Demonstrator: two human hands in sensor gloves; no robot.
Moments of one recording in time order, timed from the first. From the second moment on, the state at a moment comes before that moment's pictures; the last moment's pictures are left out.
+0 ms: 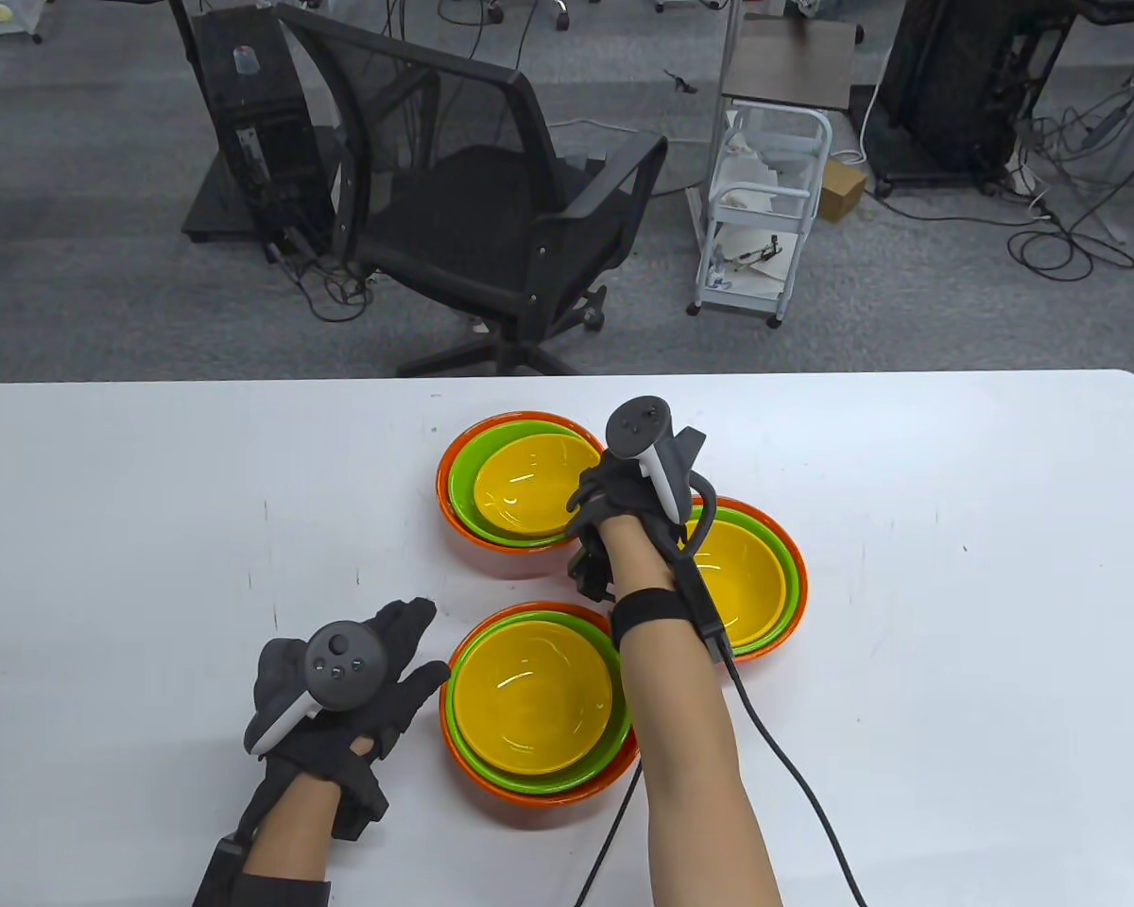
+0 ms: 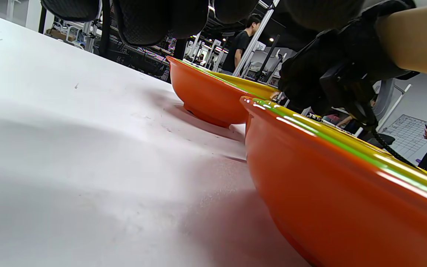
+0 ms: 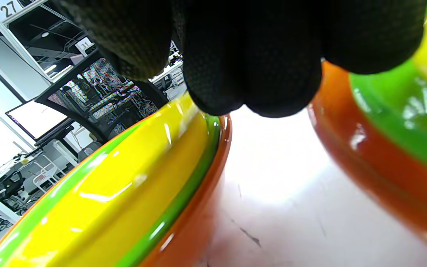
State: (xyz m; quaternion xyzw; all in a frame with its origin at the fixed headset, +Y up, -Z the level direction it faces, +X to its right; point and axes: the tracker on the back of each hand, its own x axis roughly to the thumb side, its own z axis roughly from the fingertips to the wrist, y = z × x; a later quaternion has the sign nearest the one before) left_hand -0.239 -0.713 -0.318 -0.07 -0.11 0.20 0.97; right_hand 0.053 -0.685 -0.513 -0.13 0.03 0.95 0.29
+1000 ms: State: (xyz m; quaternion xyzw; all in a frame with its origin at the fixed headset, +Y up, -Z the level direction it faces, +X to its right) left_hand -0.207 -0.699 -0.305 -0.04 -0.15 0.11 0.98; right_hand 0.146 -0.654 -0.331 0.14 -0.12 0.98 0.12
